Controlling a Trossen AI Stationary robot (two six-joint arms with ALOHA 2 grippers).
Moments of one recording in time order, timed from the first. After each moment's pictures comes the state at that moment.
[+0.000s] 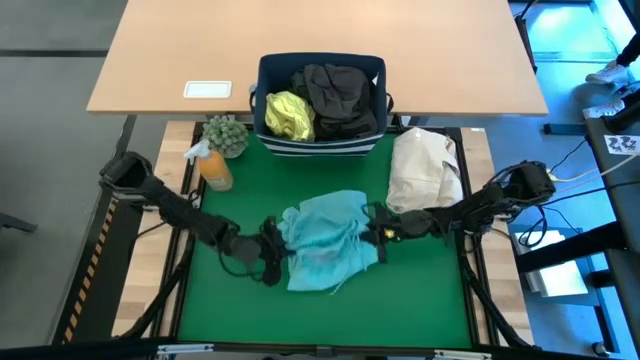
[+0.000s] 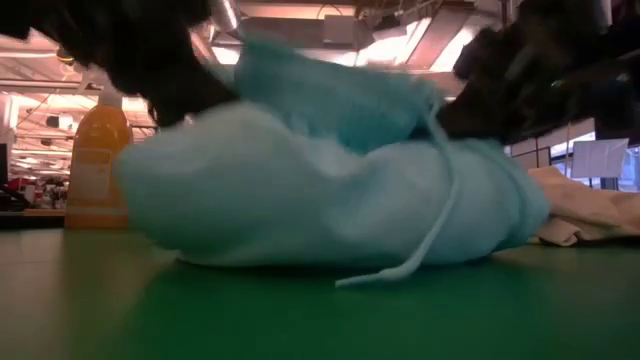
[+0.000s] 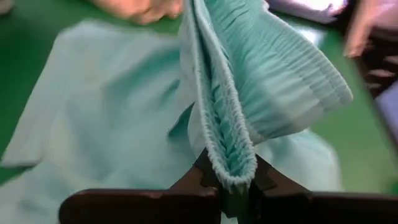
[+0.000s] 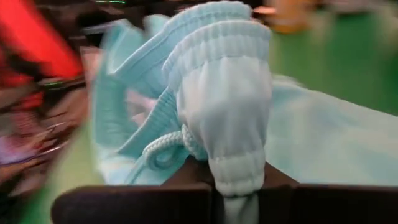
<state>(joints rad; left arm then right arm) -0.45 1.45 0.58 0.30 -0.48 -0.54 0.22 1.51 0.34 0.90 0.20 0.39</state>
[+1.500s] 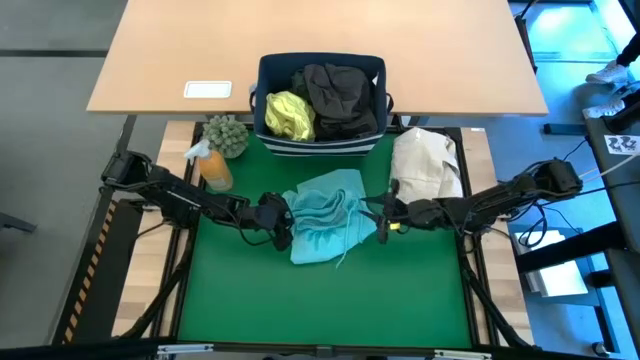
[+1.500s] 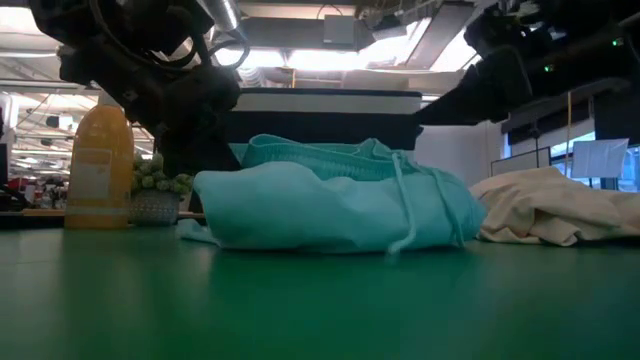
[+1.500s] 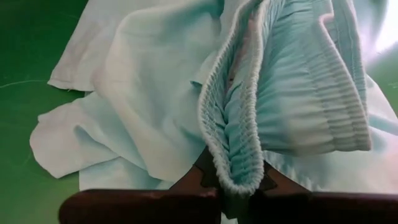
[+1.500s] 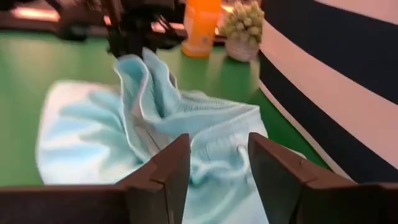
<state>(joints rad) -0.15 1.45 0.55 0.15 -0.35 -0.63 0.21 1.21 0.38 0.52 0.48 -0.03</state>
